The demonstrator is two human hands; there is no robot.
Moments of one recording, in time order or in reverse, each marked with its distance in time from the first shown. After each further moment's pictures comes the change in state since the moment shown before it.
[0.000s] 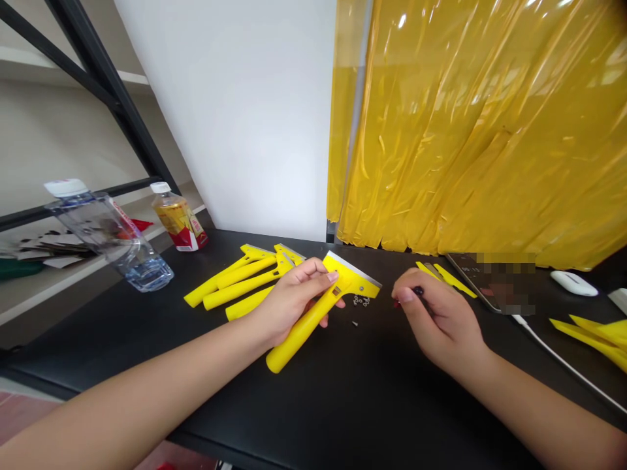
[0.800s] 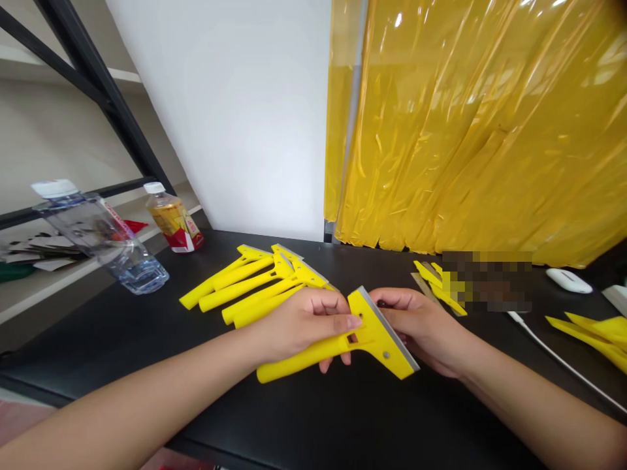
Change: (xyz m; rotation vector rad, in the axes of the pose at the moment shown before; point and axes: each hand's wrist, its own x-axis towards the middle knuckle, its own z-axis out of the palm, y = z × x) left_hand -0.015 0.004 0.011 0.151 -0.345 -0.162; right_hand 0.006 -0.010 0.013 0.950 -0.400 0.892
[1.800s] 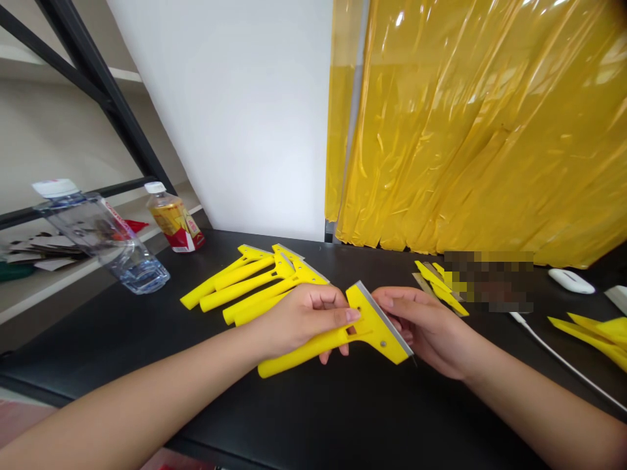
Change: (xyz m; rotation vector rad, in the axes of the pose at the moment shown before) left_hand 0.002 0.002 -0.003 0.037 0.071 0.000; right_hand -0.001 0.001 -0.004 0.101 -0.088 -0.064
